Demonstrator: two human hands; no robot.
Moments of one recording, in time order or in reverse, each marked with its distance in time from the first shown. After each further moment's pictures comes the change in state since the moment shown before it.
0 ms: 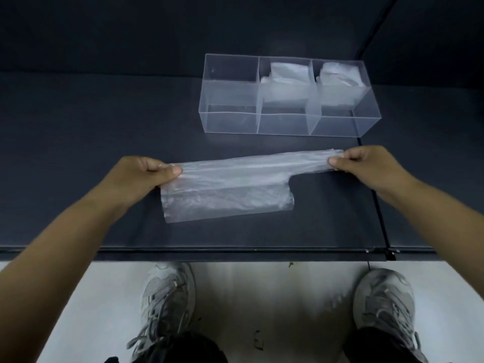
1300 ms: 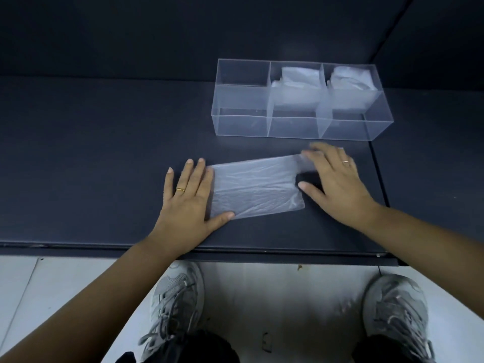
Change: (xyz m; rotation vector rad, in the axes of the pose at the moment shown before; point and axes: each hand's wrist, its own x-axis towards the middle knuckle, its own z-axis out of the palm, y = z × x) left_hand -0.028 -0.024 0.065 1.045 0.122 0.494; right_hand -0.019 -0.006 0.062 -0.700 0.066 -0.628
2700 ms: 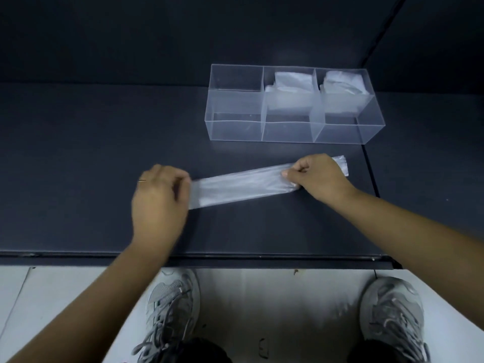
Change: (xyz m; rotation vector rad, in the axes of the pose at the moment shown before) left_hand 0.004 -0.006 -0.027 -0.363 0.419 -0.277; right_hand 0.037 -0.018 -0.007 0.513 -0.121 0.459
